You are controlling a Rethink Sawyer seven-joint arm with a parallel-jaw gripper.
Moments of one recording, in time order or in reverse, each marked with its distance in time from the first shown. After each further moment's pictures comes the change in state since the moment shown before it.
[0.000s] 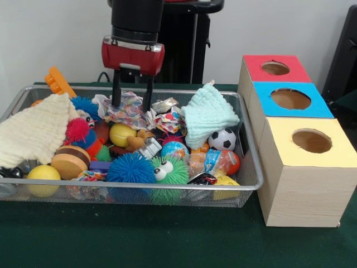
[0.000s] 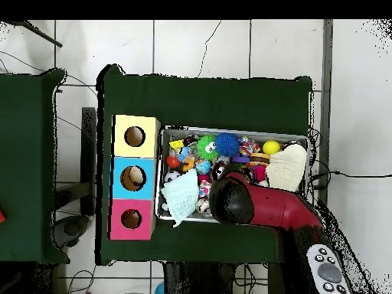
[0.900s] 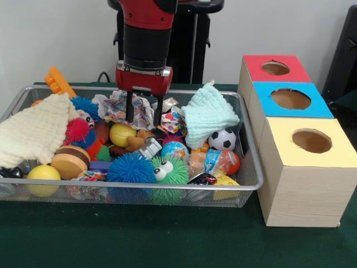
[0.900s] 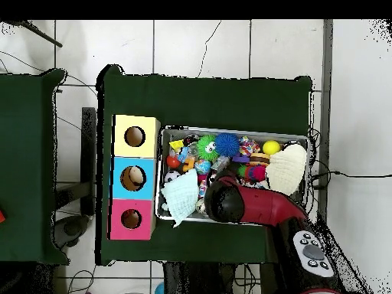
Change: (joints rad) arm 0.018 0.118 -0.015 -0.008 0.000 -0.003 0.000
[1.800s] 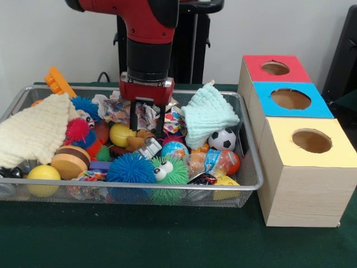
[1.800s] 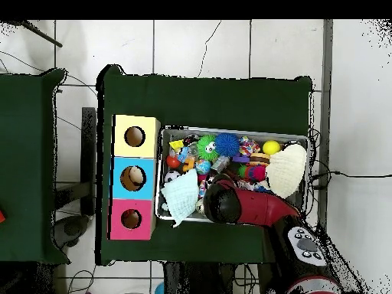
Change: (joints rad) arm 0.002 0.069 -0.009 -0.001 0.000 -0.058 0.000
